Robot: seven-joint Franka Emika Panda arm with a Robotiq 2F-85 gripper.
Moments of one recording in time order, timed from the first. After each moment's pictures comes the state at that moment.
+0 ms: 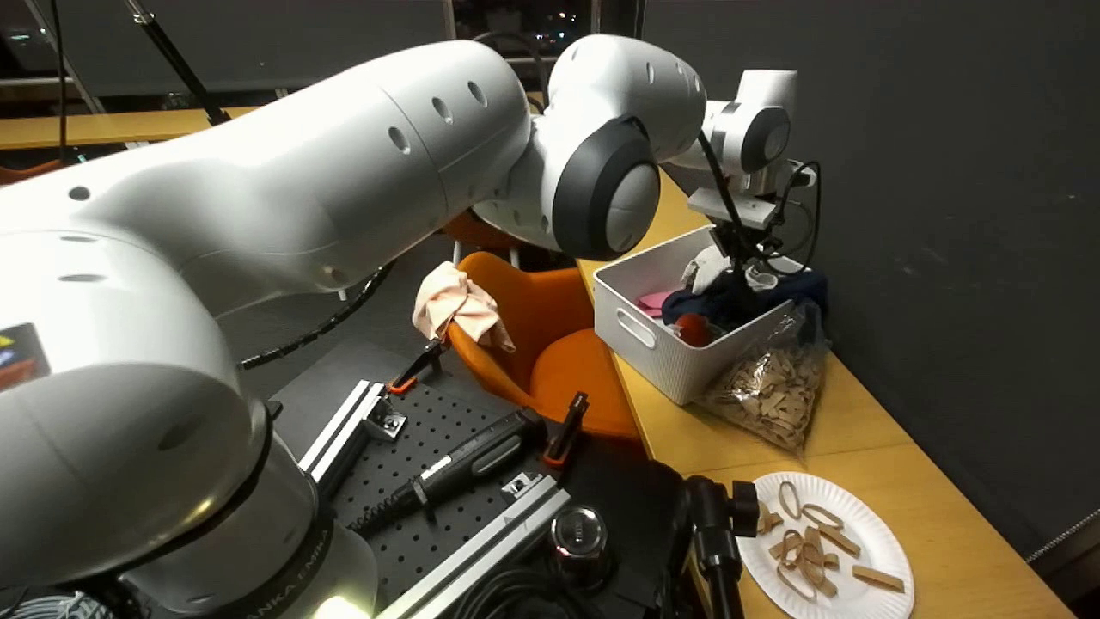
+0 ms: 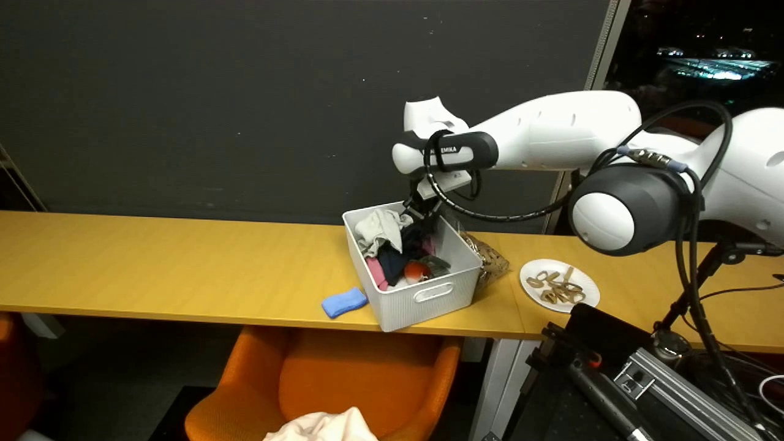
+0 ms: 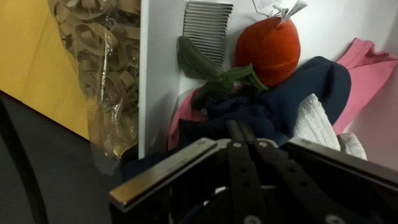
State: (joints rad) arm -0.24 1.36 -0.09 -0.54 -0.05 1.94 0.09
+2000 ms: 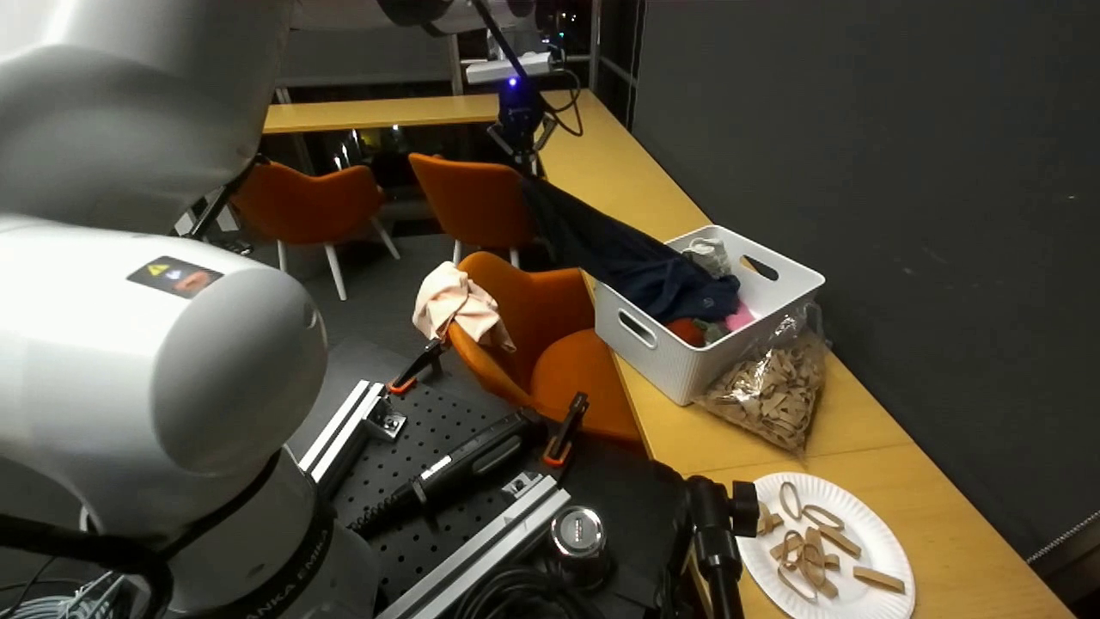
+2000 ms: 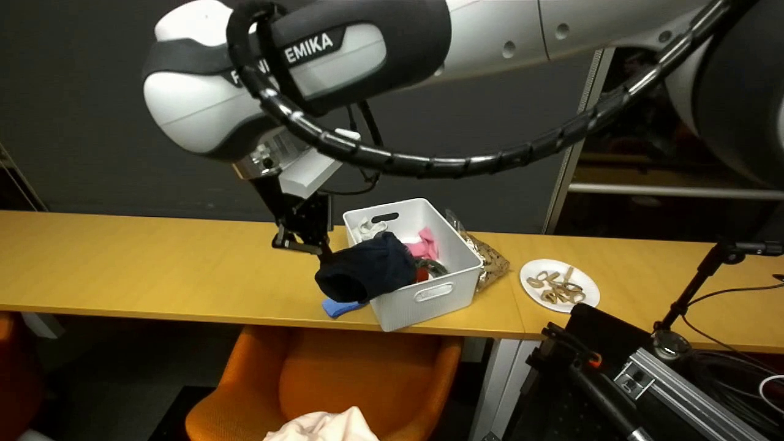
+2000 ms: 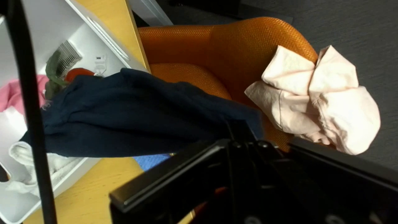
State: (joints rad) arm 0.31 0.83 -0.04 -1.06 -0.15 1.63 -0.04
